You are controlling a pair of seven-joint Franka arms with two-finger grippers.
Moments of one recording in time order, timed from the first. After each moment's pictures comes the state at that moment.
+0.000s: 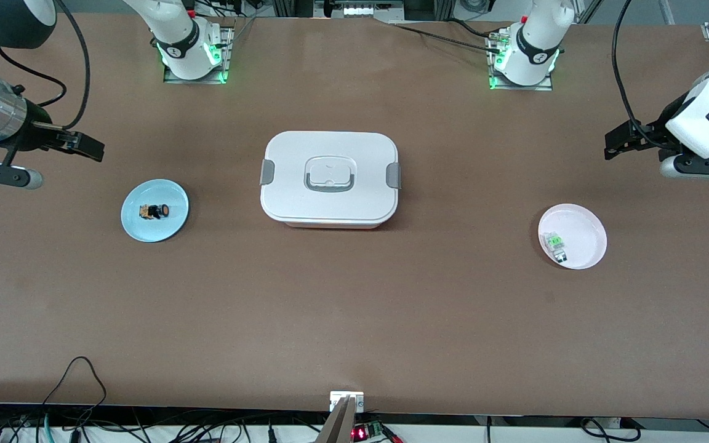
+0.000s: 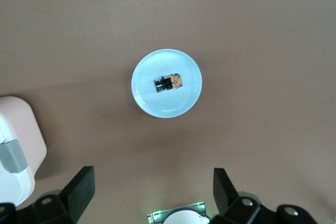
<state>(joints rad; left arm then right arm) -0.05 0.03 -0.01 -1.59 0.00 1.53 -0.04 -0.02 0.11 0.11 -1.53 -0.12 1.45 0.29</state>
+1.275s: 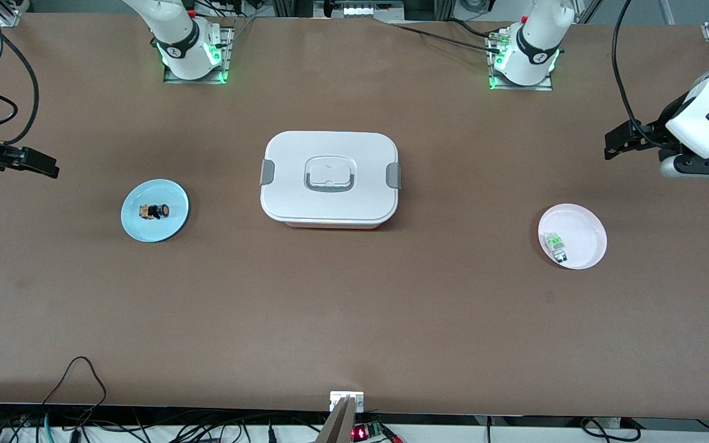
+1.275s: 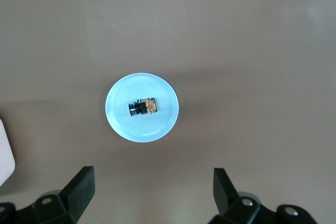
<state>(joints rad) -0.05 0.03 -0.01 -1.59 0.00 1.53 -0.04 0.03 0.12 -0.10 -1.58 -0.07 1.59 0.03</state>
